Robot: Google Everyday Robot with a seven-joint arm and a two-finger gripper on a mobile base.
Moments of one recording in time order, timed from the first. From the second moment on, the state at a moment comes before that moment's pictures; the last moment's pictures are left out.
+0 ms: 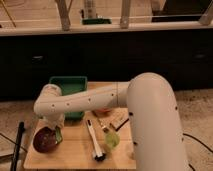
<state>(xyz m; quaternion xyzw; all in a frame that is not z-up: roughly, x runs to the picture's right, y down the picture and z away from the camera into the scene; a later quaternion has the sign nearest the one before) -0.262 0.200 0.754 -0.15 -0.30 -0.71 0.63</state>
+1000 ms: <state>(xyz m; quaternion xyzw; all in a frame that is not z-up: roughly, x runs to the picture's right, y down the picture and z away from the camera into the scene) -0.297 0.216 0.747 -0.17 -0.34 -0.72 0.58</state>
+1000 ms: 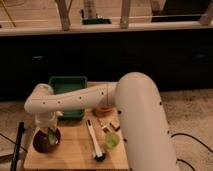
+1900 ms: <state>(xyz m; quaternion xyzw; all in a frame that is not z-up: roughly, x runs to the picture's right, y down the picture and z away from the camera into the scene) -0.315 0.224 0.732 -0.18 -0.37 -0.75 0.52</state>
